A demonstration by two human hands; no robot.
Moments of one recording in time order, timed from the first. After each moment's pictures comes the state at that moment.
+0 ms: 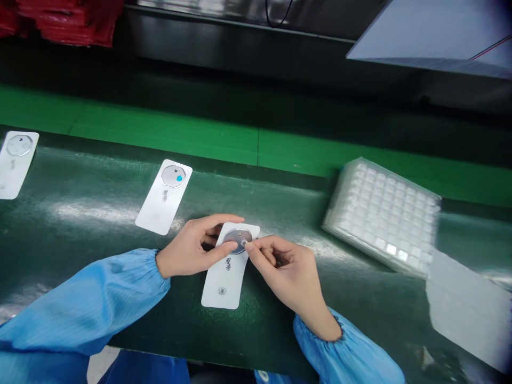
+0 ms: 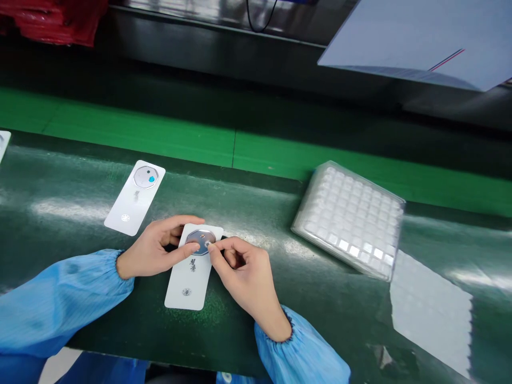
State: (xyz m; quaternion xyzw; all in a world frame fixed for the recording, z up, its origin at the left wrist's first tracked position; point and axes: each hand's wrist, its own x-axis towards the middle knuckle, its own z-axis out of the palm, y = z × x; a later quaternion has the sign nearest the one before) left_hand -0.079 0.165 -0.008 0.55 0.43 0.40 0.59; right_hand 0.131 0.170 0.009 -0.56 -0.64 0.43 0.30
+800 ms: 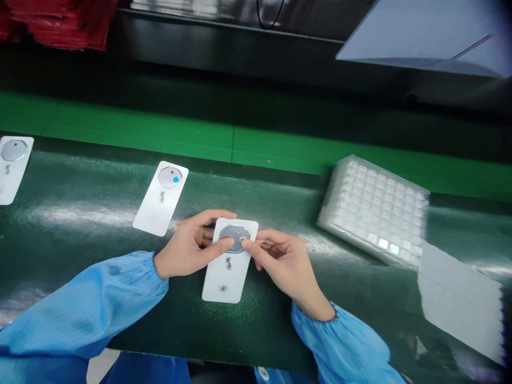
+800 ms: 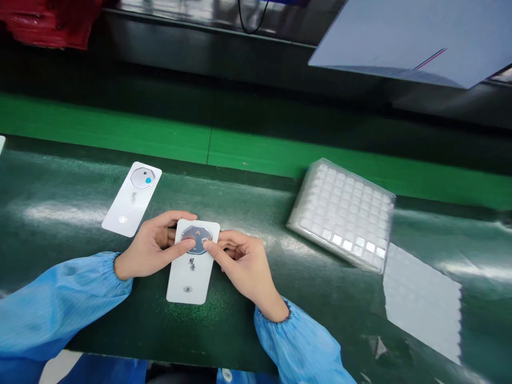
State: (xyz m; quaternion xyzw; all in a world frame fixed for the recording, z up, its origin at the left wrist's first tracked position) left_hand -0.077 0.165 -0.011 0.45 0.38 0.45 0.67; right_hand 0.133 0.182 0.005 -0.50 -0.57 0.57 0.33
